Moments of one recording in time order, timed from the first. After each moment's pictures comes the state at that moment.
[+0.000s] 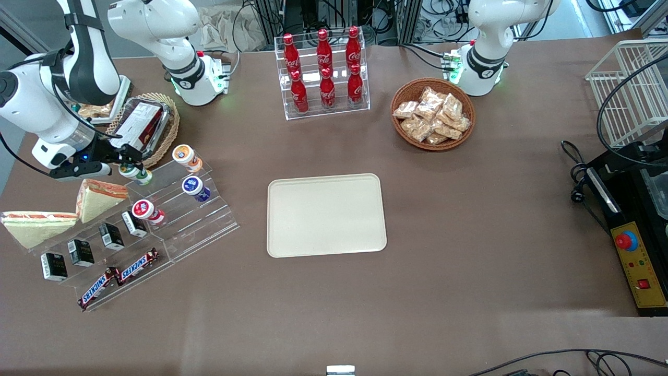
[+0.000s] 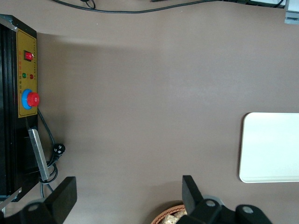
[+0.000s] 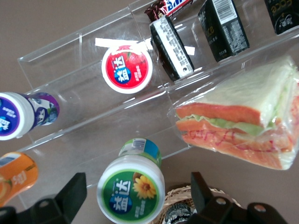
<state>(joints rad) 0.01 -0.27 -0.19 -2.49 0.00 2.24 -0.27</state>
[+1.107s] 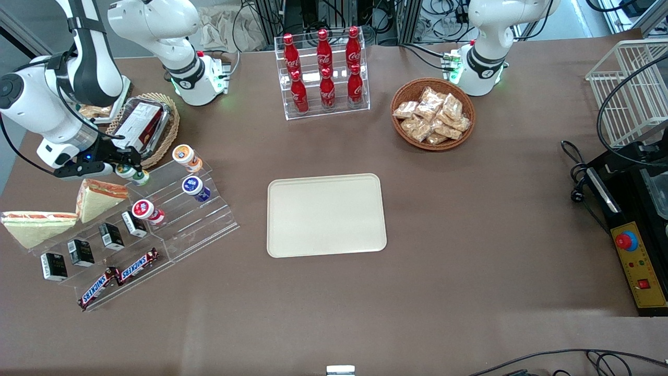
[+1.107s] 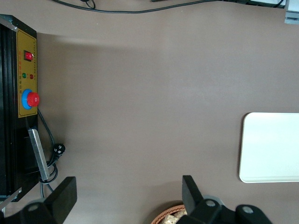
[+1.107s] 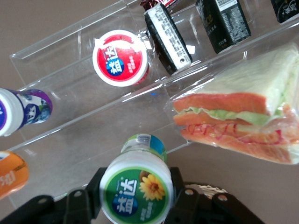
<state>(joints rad) 0.01 -0.27 -0.21 -2.52 0.00 2.27 -0.27</state>
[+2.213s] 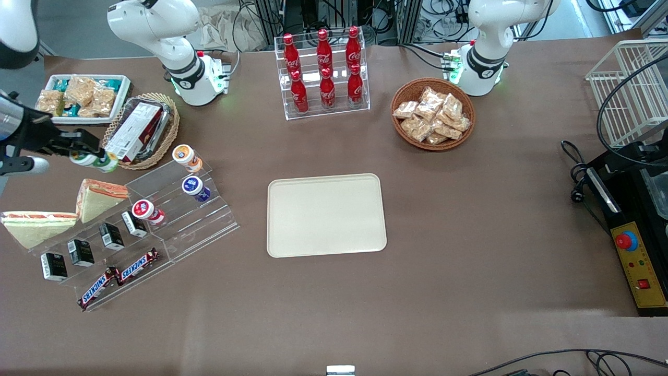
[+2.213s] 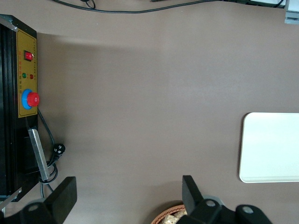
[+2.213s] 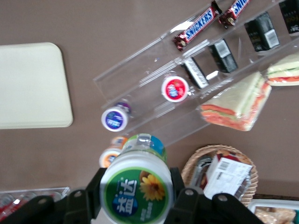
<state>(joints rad) 0.16 -0.08 -0.16 -1.72 0.08 1.51 0.05</state>
